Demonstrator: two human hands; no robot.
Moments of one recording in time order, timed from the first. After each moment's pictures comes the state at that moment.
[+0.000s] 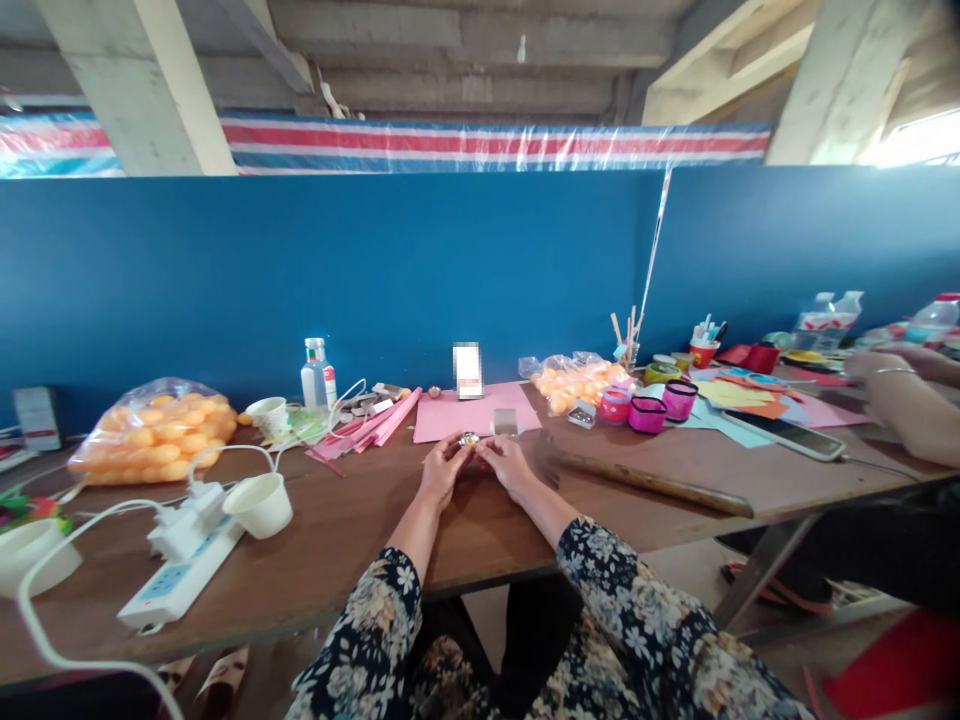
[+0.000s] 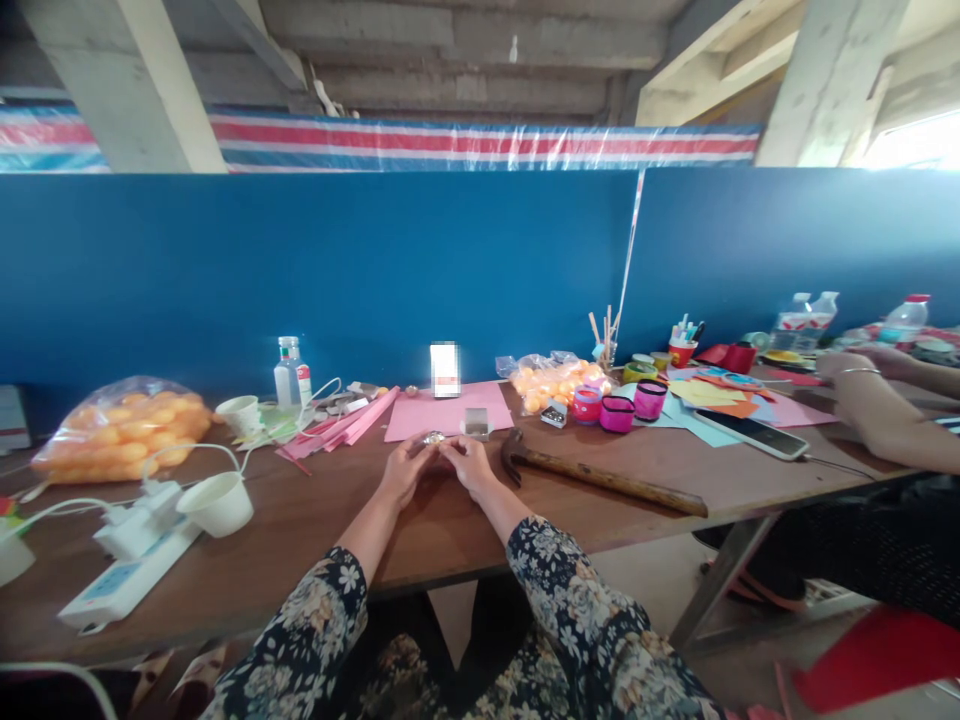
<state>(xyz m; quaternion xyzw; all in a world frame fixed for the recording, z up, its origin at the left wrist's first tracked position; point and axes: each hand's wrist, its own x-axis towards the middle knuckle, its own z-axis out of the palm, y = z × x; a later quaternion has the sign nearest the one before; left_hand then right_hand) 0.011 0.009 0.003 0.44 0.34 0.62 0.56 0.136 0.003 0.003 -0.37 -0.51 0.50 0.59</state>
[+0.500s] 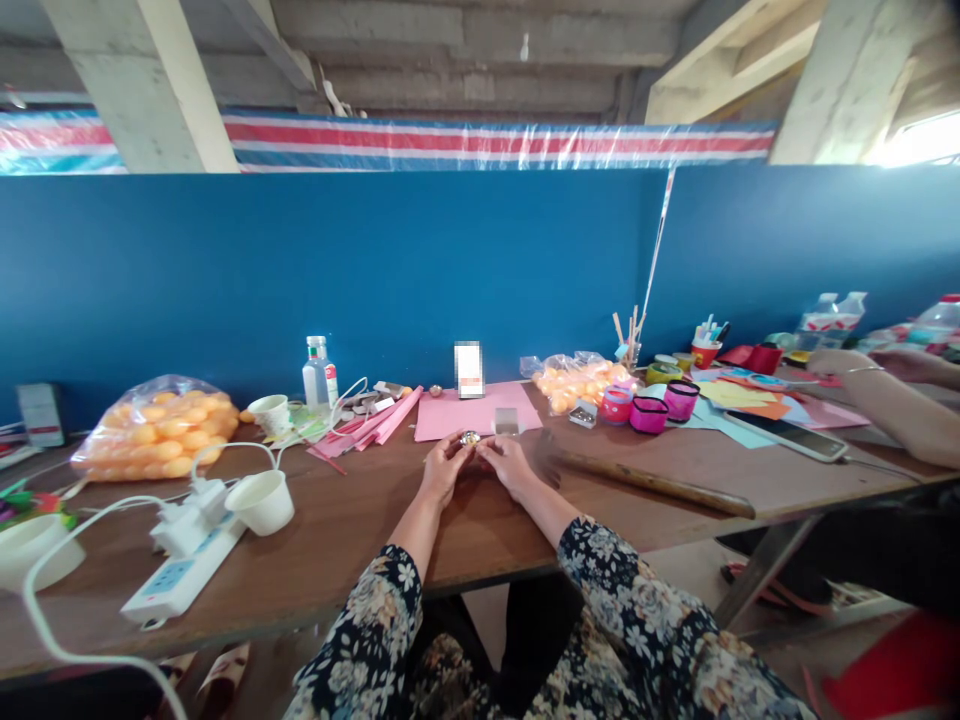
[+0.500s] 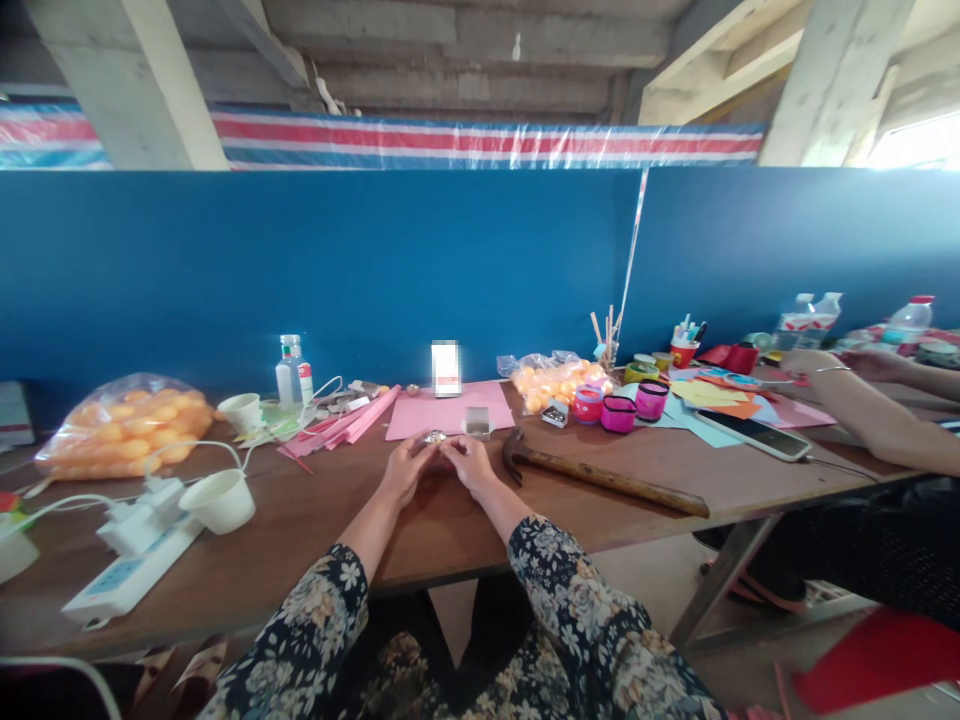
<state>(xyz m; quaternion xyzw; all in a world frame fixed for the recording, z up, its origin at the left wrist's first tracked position) 0.011 0.010 0.000 0.45 0.34 0.62 0.55 0.136 0.004 0.001 -0.38 -0.53 0.49 0.58</state>
